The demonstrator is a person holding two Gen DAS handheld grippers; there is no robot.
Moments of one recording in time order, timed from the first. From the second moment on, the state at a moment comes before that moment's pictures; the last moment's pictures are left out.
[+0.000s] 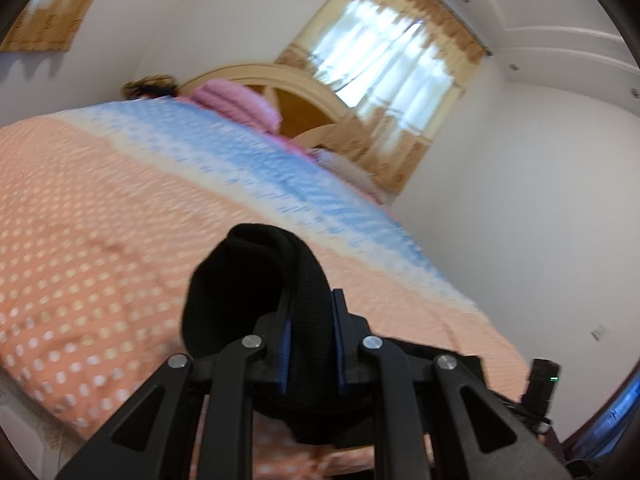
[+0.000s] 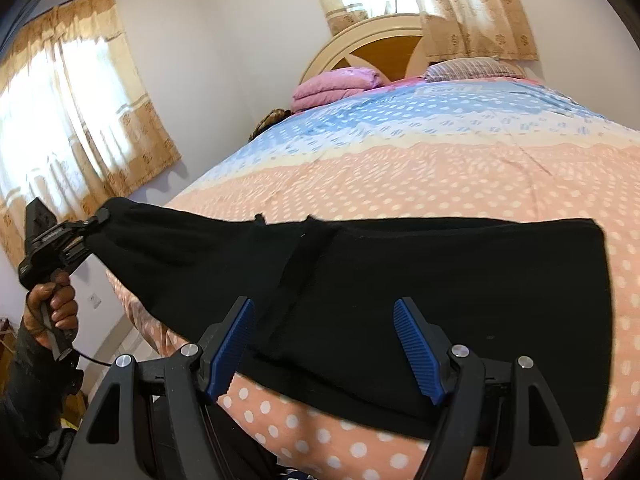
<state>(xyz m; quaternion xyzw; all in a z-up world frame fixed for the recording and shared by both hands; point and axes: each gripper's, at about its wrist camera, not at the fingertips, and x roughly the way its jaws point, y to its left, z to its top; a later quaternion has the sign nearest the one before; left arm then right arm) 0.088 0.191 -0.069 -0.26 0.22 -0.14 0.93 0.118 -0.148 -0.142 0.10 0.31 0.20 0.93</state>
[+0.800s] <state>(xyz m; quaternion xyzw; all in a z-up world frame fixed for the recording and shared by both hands) 0.122 -0.014 0.014 -0.15 0.23 -0.38 0.88 0.083 -0.304 -0.126 0.22 0.28 0.04 0.93</state>
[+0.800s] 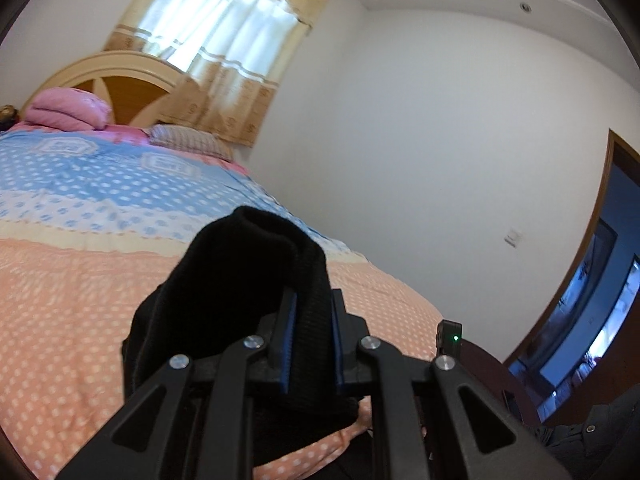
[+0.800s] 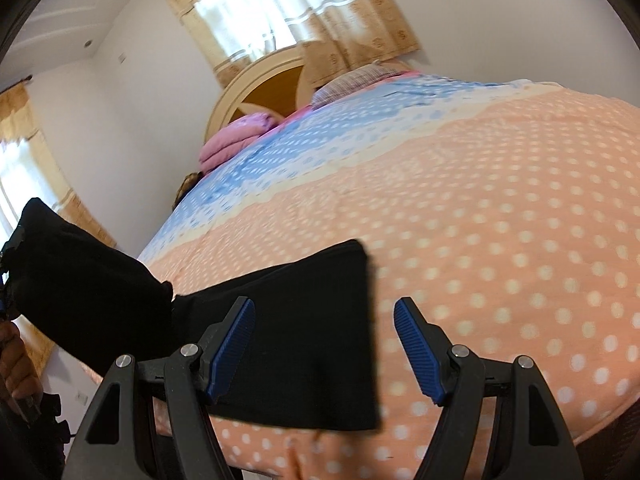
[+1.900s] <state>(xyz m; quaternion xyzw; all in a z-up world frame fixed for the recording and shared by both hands) 0.113 -0.141 -0.048 -0.03 0.31 -0.36 0.88 0.067 -0.332 -0.131 0.23 0.25 -0.02 0.94</state>
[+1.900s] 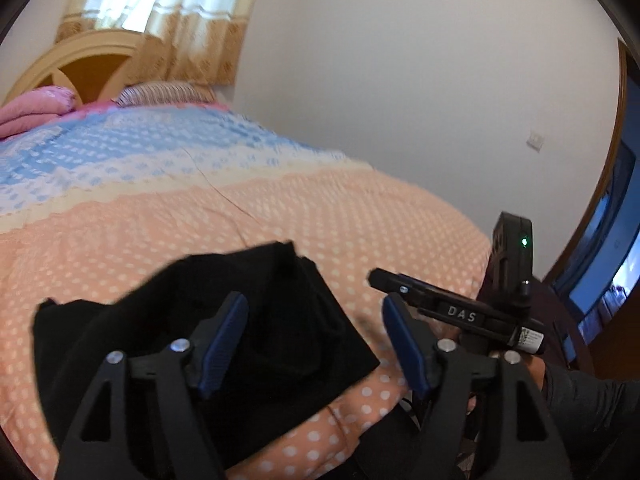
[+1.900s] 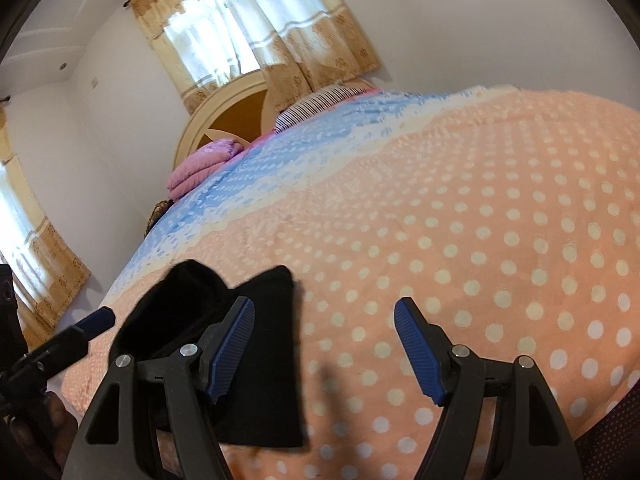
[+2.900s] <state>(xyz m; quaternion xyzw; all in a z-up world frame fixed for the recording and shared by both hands) 0.147 -0.036 -0.133 -0.06 0.36 -0.18 0.91 0.092 -0.260 -0.140 0.12 0.38 0.07 0.92</state>
